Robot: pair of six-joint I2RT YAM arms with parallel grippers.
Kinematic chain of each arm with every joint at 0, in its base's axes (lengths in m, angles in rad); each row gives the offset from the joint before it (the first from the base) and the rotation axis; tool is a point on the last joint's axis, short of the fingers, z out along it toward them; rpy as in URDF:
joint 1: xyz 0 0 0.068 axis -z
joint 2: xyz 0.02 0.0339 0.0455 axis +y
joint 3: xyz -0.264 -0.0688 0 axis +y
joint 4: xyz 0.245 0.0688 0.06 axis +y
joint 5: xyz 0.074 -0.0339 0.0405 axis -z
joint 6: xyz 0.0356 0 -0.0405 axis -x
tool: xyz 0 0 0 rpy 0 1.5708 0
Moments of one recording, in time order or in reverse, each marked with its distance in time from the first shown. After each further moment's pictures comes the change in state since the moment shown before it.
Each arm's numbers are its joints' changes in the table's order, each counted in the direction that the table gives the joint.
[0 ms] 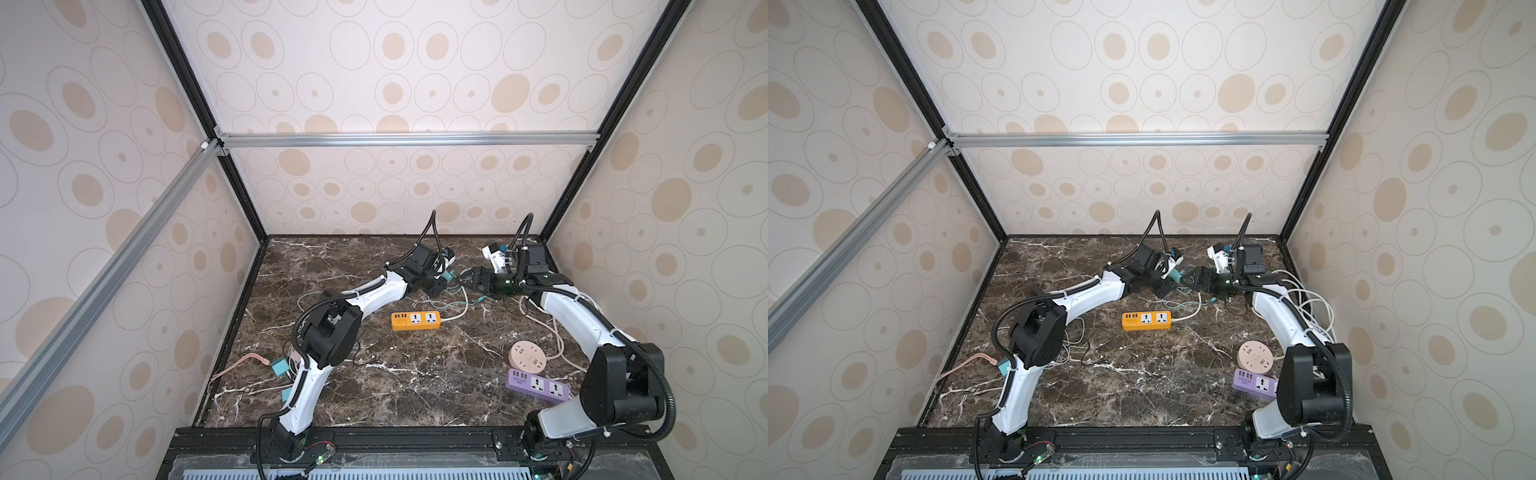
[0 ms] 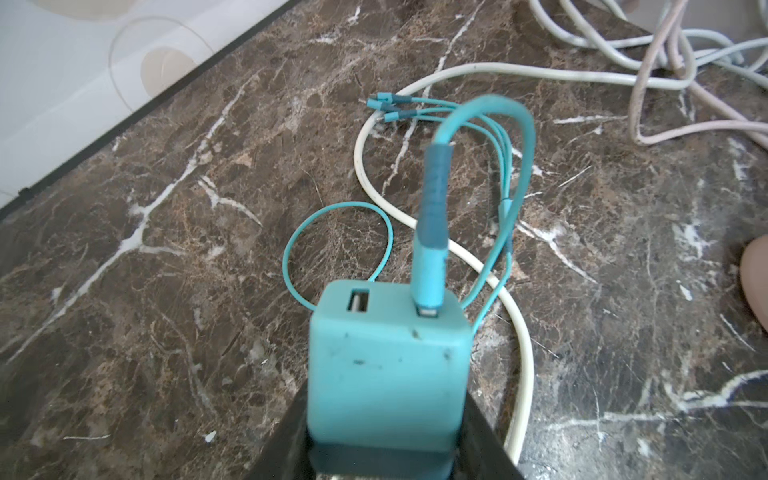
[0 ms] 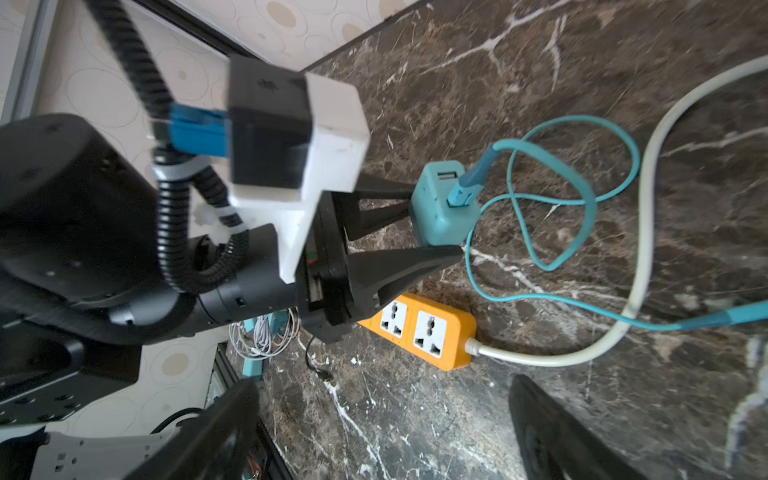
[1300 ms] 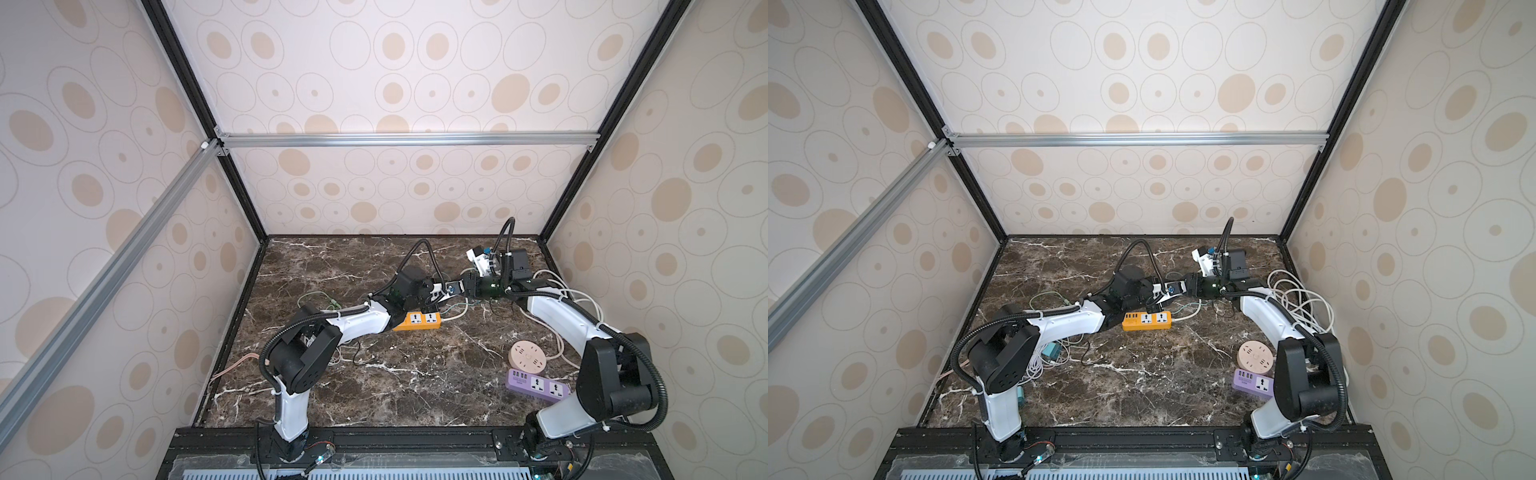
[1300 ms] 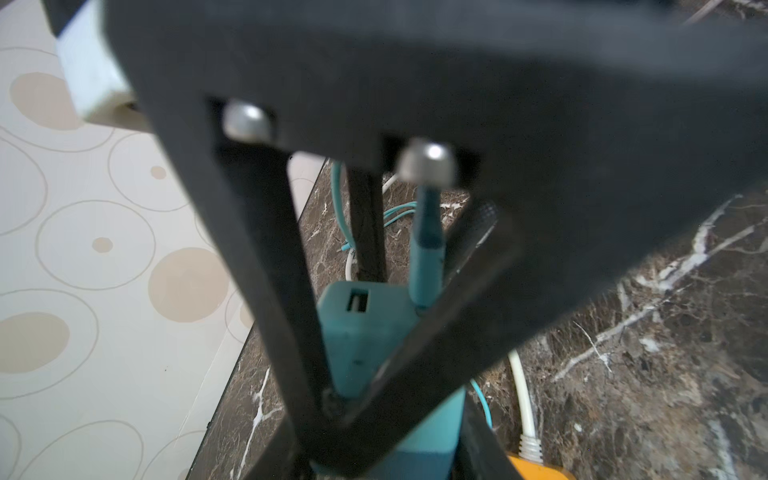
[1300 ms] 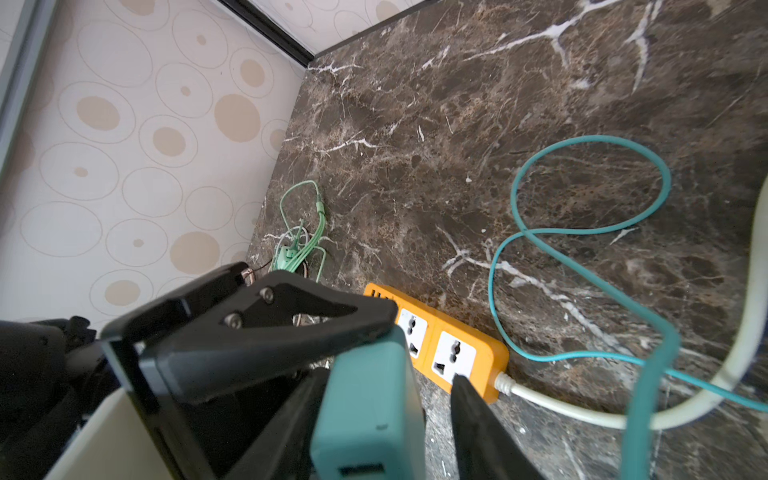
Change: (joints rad) left arm 0.065 -0.281 0.540 -0.595 0.055 -0.580; right arm -0.077 0.027 0.053 -0.190 0.013 0.008
